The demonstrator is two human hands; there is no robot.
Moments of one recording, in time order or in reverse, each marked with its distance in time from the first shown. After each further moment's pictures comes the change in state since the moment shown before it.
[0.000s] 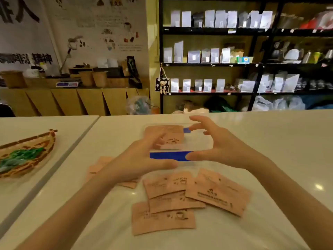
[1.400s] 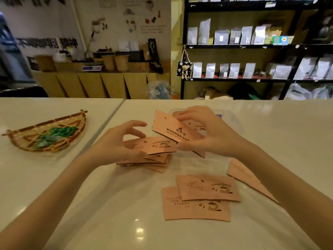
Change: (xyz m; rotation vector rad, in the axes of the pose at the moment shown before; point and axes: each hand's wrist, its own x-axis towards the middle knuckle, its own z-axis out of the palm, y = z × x) left_hand -0.036 -0.086 -0.061 0.101 0.156 -0.116; right_hand 0.047 -0.040 0.060 -0.002 -0.095 -0.287
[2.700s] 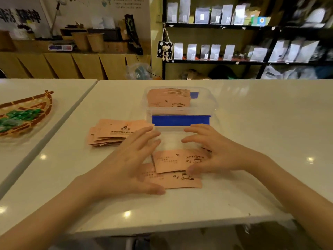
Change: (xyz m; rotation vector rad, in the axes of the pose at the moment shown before) left_hand -0.048 0.037 0.079 0.341 -0.208 0.350; right_hand -0.088 0.045 0.010 -0.141 -0.316 0.265
